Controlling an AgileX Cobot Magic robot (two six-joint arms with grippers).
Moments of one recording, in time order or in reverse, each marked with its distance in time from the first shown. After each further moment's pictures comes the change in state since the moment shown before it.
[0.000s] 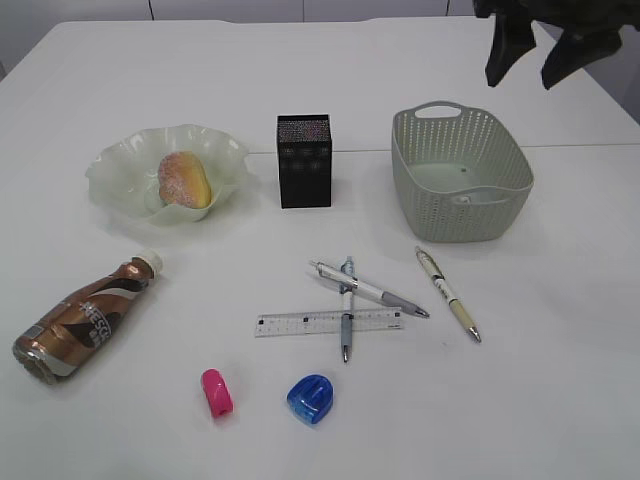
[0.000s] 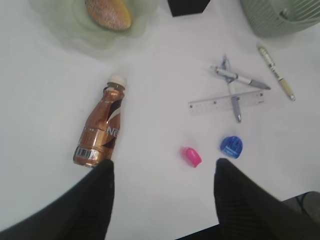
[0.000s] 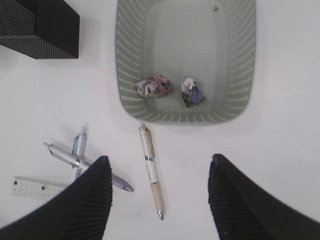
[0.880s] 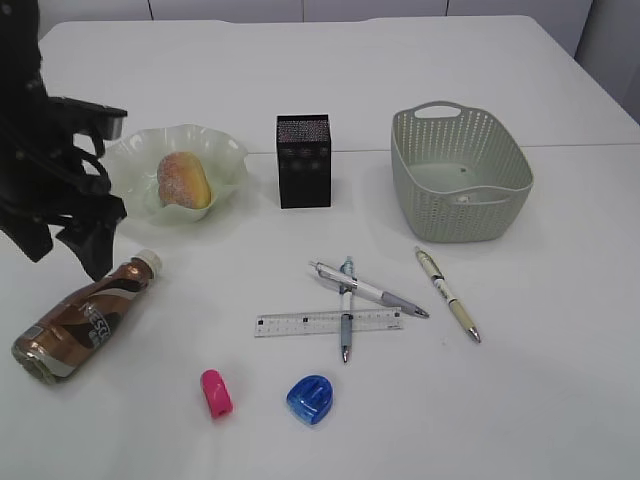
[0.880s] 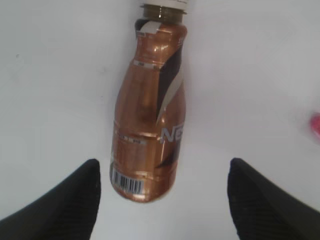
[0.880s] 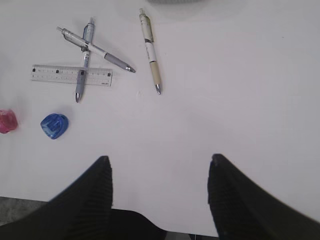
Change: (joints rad) left arm -0.029 0.646 0.023 0.202 -0.076 0.143; right arm 0.000 -0.754 0.701 0.056 0.014 -0.020
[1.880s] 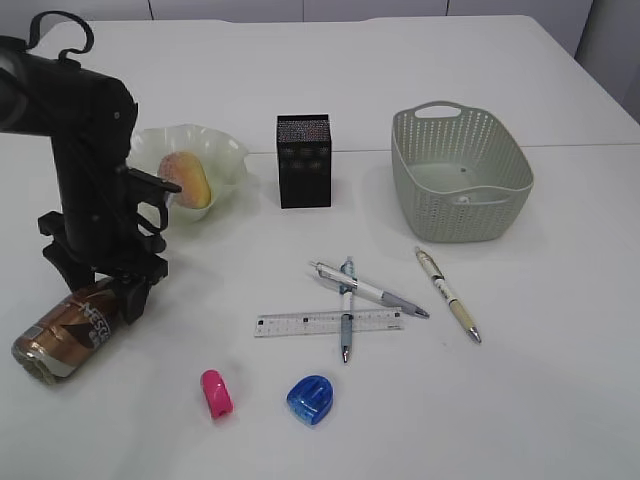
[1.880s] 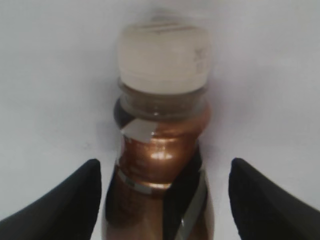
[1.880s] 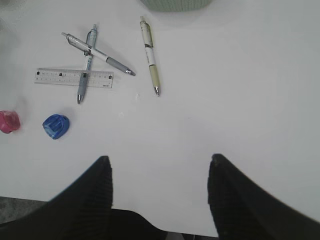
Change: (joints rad) left arm -0.040 0.310 -0.100 0.107 -0.067 0.002; right arm 0.000 -0.074 0.023 -0.008 0.002 -0.002
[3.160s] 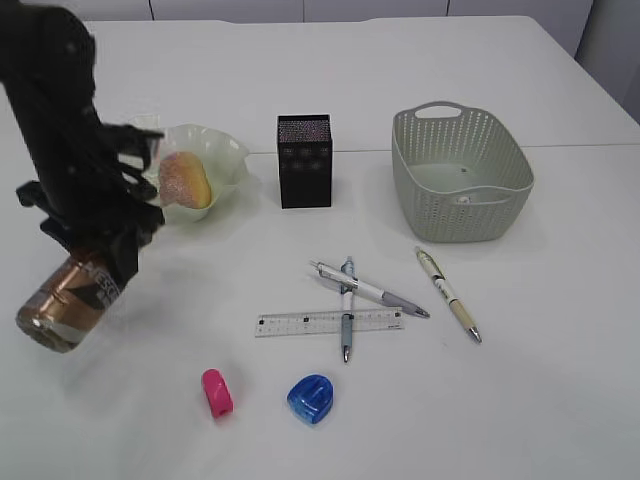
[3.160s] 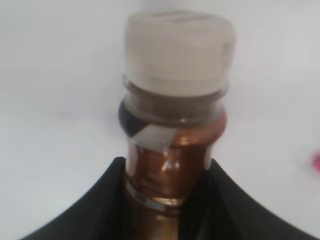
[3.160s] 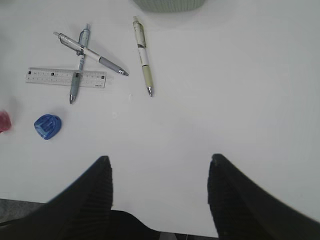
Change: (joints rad) left arm 0.028 -0.131 -0.001 -0.144 0.057 0.002; right arm 0.000 0.000 0.000 -0.026 0.002 -0.002
